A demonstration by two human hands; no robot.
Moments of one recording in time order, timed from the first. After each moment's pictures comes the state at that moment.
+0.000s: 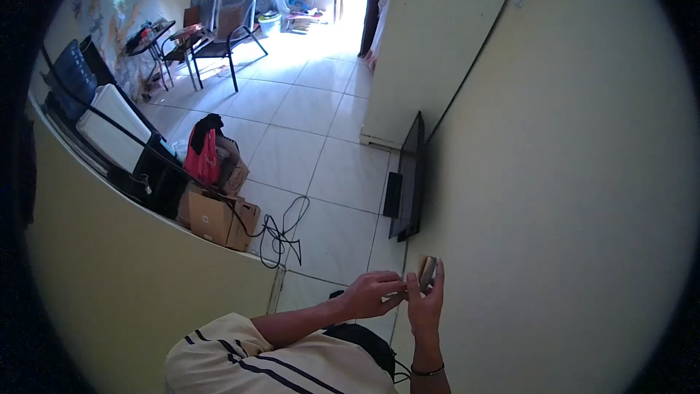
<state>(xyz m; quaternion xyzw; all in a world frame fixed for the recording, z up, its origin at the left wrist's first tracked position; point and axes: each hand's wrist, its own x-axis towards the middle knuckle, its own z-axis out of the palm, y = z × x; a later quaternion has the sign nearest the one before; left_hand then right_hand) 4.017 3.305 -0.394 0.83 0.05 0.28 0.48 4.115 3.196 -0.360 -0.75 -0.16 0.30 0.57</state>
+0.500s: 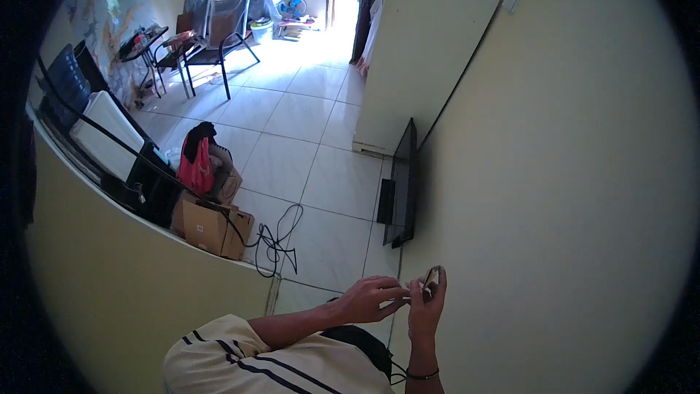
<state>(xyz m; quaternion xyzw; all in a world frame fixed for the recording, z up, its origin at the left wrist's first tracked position) 4.015 3.313 -0.384 0.85 0.02 0.29 0.45 4.114 3.192 -0.380 -0.68 -0.13 0.26 0.67</state>
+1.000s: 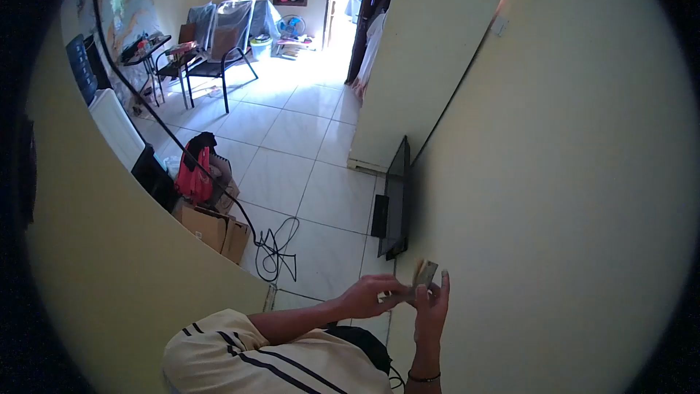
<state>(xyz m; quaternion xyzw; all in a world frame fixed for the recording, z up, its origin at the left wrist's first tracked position) 3.991 3.311 -0.377 0.80 0.01 0.25 0.55 4.084 3.175 -0.345 -0.66 -0.15 0.25 0.69</state>
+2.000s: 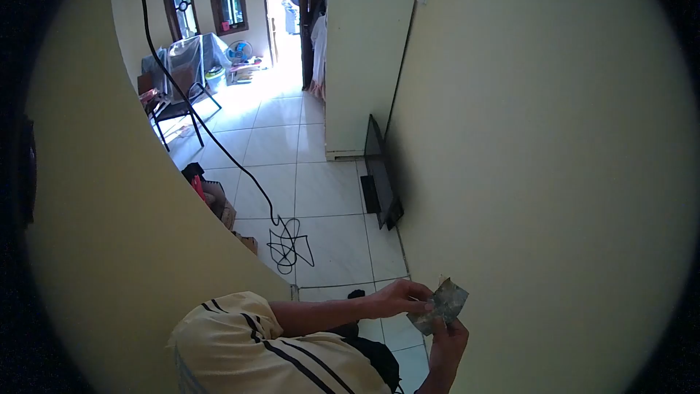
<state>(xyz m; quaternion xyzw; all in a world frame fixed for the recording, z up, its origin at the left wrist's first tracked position) 3.894 3.204 -0.382 0.59 -0.09 -0.13 0.79 3.885 3.011 -0.363 -0.63 -0.02 0.15 0.76</state>
